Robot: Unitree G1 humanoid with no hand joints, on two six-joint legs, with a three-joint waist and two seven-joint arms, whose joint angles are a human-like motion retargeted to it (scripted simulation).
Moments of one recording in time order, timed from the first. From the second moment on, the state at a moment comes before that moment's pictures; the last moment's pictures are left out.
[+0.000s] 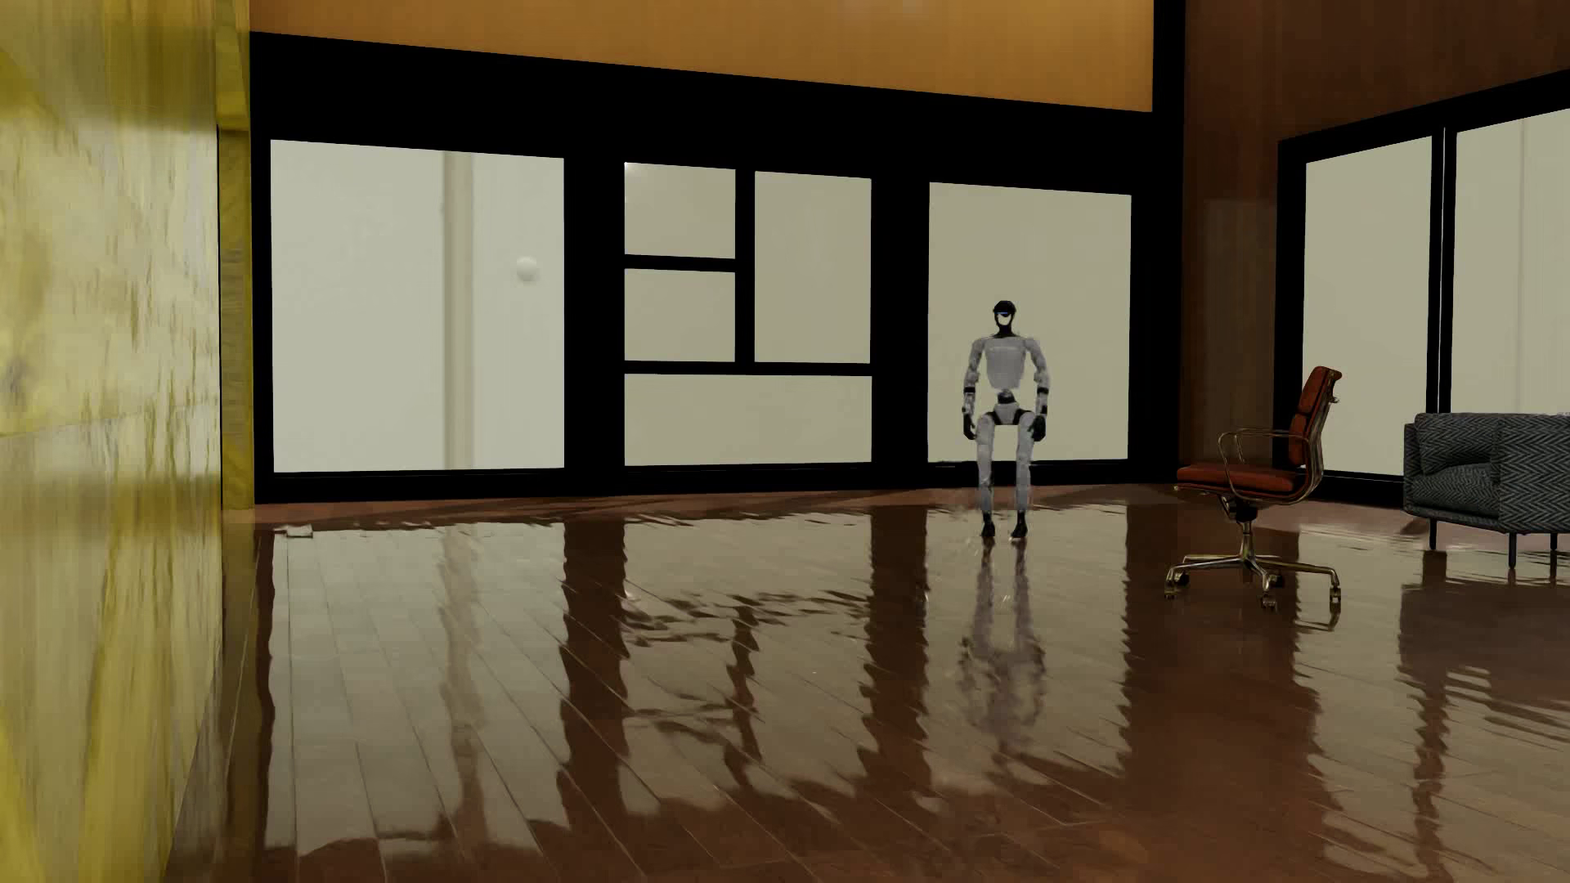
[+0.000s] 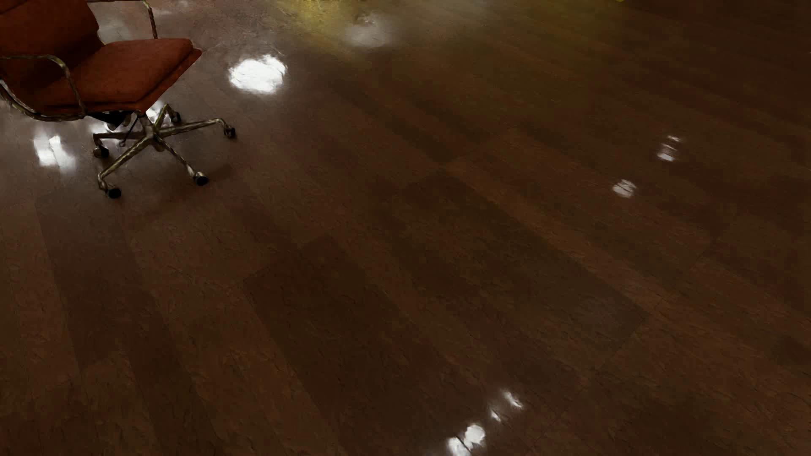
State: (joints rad) body -0.04 -0.06 -0.04 -0.18 -0.09 -0.06 0.00 0.00 -0.03 0.43 0.53 0.21 0.23 -0.36 -0.15 0.32 -0.32 0.00 0.00 -0.62 0.48 0.96 0.85 0.00 0.00 0.00 0.00 0.00 0.00
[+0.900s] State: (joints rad) body 0.35 -0.61 -0.33 -0.09 -0.08 0.01 0.00 0.00 0.07 0.45 0.86 0.08 0.34 -0.36 -0.19 0.34 -0.35 0.00 0.00 -0.70 0.48 0.90 1.00 0.00 0.00 0.00 0.00 0.00 0.00
